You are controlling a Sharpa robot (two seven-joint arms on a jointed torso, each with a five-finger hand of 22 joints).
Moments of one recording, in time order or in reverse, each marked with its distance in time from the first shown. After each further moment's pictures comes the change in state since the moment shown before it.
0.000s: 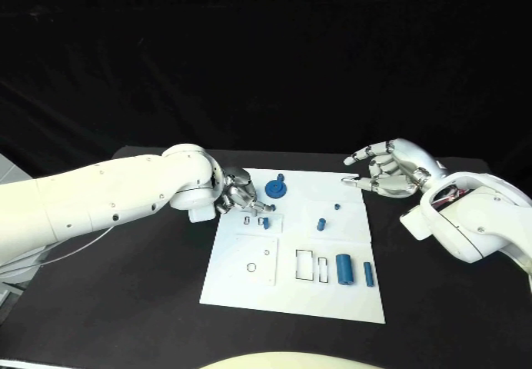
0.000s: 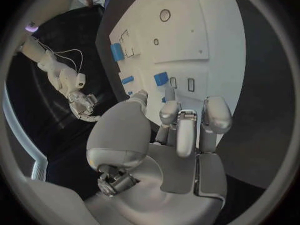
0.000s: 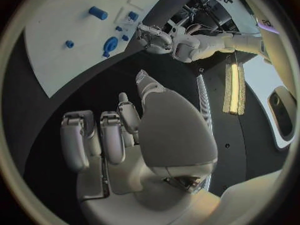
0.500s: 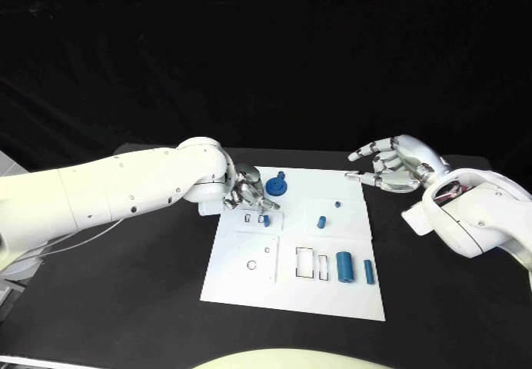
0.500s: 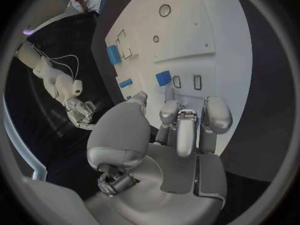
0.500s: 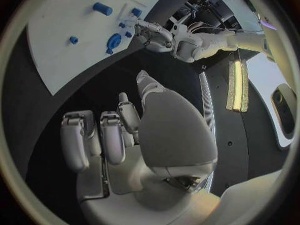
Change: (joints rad) left arm 0.020 0.068 -0.012 -0.044 -0.030 0.051 -0.034; left_hand -0.021 0.013 -0.011 0.003 0.000 -0.004 0.004 0.000 0.023 0.000 0.000 -0.006 -0.004 0.000 0.000 0.000 0.000 0.000 0.000 0.000 0.000 0.003; right arm 0.001 0.011 0.000 -0.029 0.028 -0.007 0.000; right_hand 0.000 0.000 -0.002 0.008 0.000 0.000 0.000 0.006 0.000 0.000 0.000 0.000 0.000 0.000 0.000 0.000 0.000 0.000 0.000 0.000 0.000 0.000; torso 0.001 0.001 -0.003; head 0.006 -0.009
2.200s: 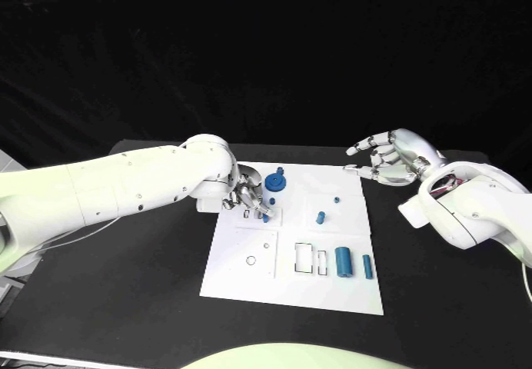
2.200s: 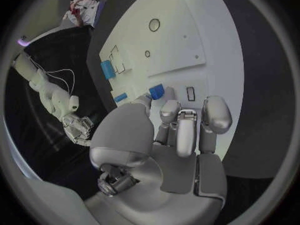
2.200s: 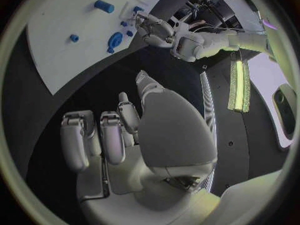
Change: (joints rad) left arm 0.001 0.038 -0.014 -0.030 -0.057 0.114 -0.023; left_hand 0.094 0.036 0.049 -0.004 0.004 -0.007 -0.007 0.005 0.051 -0.011 -0.004 -0.009 -0.003 0.000 0.000 0.000 0.000 0.000 -0.004 0.004 0.003 0.006; right arm 0.000 0.016 -0.001 -0.023 0.005 -0.001 -0.002; right_hand 0.004 0.004 0.003 0.003 0.000 0.007 0.000 0.000 0.000 0.000 0.000 0.000 0.001 0.000 0.000 0.000 0.000 0.000 0.000 0.000 0.000 0.000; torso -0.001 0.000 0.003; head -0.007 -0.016
